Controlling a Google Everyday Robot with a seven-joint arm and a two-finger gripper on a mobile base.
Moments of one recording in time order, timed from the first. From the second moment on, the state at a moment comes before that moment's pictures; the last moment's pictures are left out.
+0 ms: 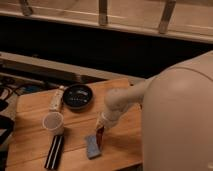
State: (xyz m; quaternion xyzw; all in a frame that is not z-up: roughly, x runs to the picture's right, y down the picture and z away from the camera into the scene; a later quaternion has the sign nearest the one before) arm -0.024 0.218 0.754 -0.36 0.19 0.73 0.55
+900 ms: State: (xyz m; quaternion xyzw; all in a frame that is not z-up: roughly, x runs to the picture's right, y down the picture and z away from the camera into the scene) arm -0.049 0.226 0.744 -0.35 0.21 0.71 0.57
